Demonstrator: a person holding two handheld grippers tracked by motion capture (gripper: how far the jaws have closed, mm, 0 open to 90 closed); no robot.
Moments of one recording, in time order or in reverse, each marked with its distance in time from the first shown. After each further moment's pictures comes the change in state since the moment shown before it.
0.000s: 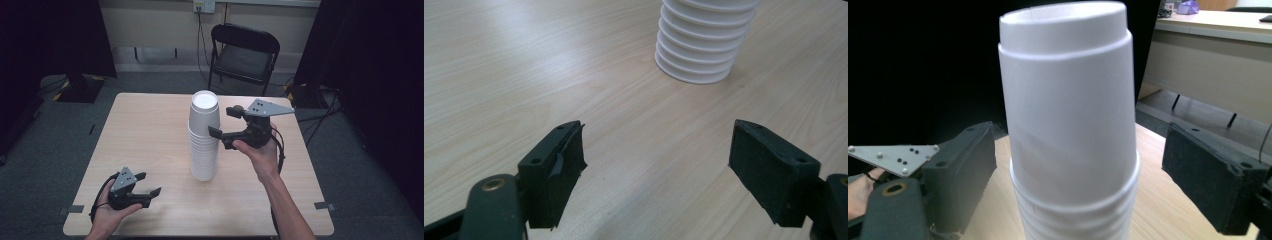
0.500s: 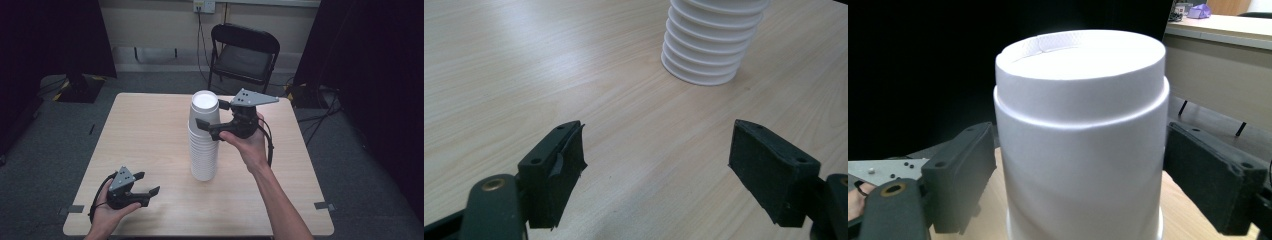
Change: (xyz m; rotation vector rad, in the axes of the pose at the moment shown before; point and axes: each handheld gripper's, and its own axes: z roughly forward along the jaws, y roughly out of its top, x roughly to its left) left arm 0.003 0.000 -0.001 -0.004 0.013 -0.008; right arm 0.001 0.016 0.030 0.012 0.024 -0.027
